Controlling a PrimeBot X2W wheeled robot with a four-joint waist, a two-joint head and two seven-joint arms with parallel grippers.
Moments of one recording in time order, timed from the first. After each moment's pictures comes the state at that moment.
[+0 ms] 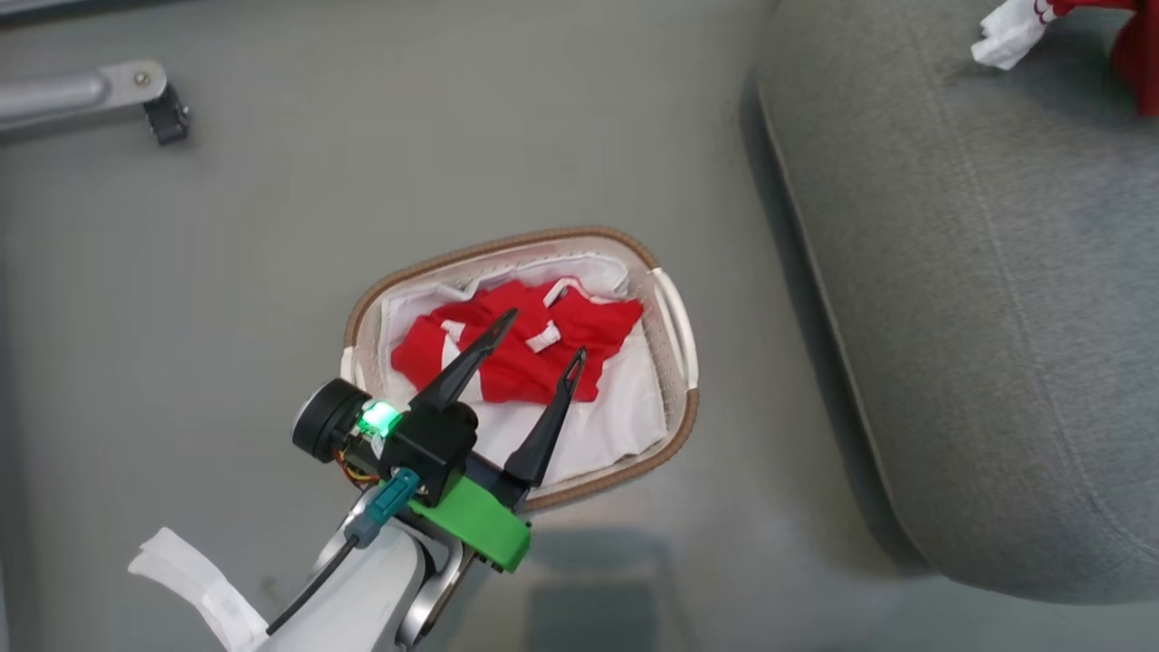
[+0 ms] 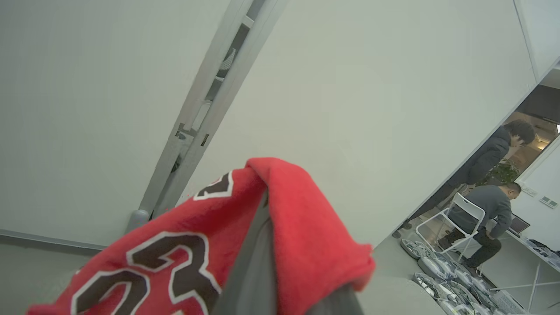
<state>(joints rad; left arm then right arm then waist) -0.40 0.25 -0.69 0.21 -0.32 -0.06 -0.26 -1.12 -0.68 0.04 0.61 0.09 0.13 -0.19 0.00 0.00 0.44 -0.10</state>
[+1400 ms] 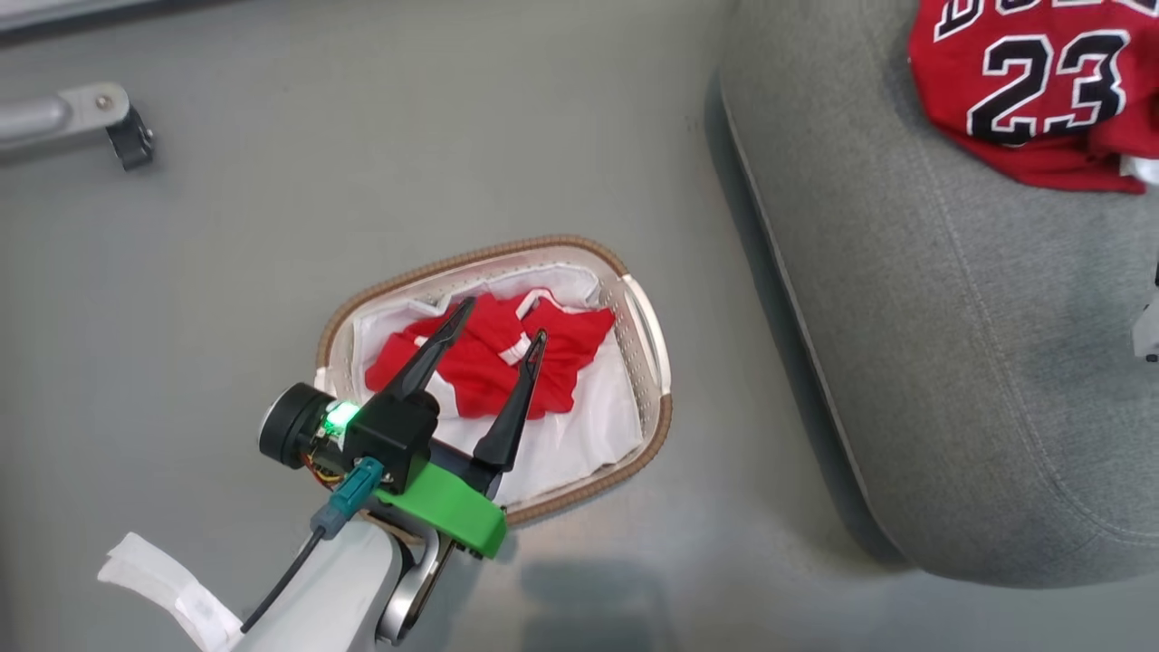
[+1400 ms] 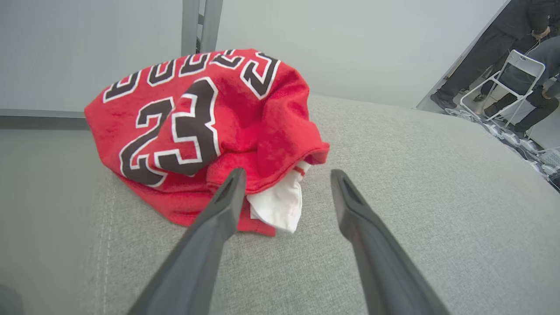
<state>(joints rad) -0.39 0.26 -0.64 0.22 -0.36 -0.02 -0.26 -0.59 -0.36 -0.25 0.62 0.04 0.13 -0.26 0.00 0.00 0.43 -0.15</state>
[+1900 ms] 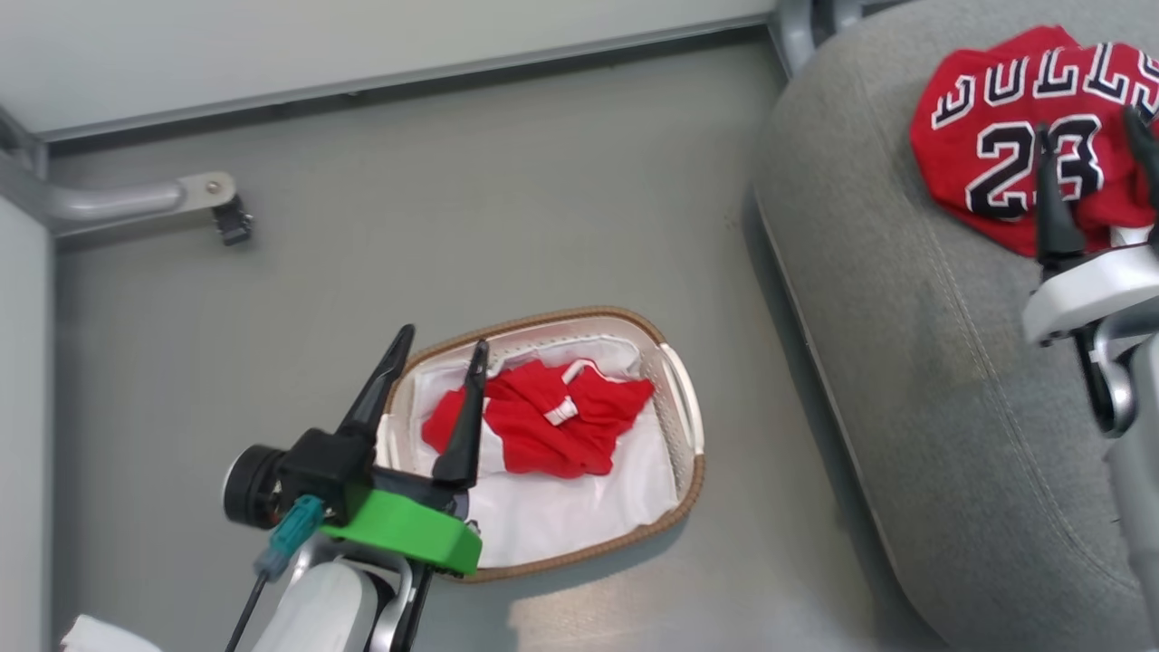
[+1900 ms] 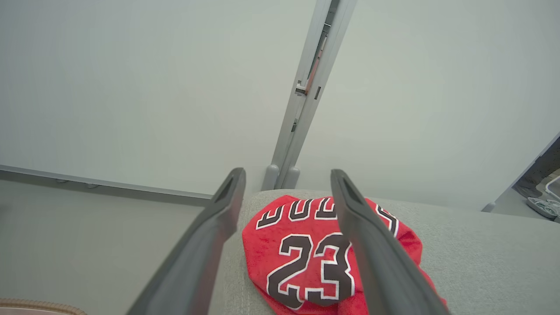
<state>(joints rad) -0.23 0.17 -0.44 0.16 -0.36 -0.01 -0.26 -0.58 -0.32 -0.04 0.45 0.08 0.13 -0.26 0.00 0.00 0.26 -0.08</state>
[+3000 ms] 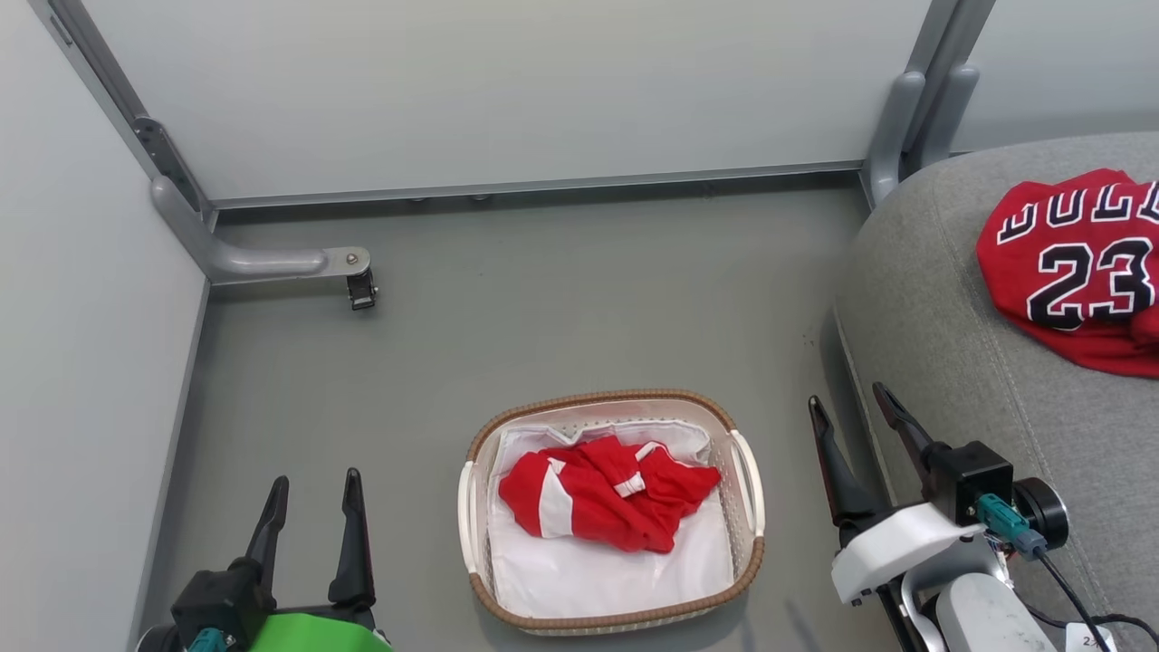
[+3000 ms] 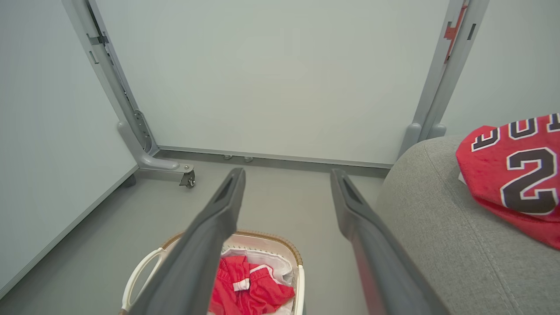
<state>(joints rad) 0.06 0.05 -0.08 0.17 -0.26 -0.09 -0.26 -0.15 -0.05 0.10 0.29 0.12 0.13 -0.26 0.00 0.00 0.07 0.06</state>
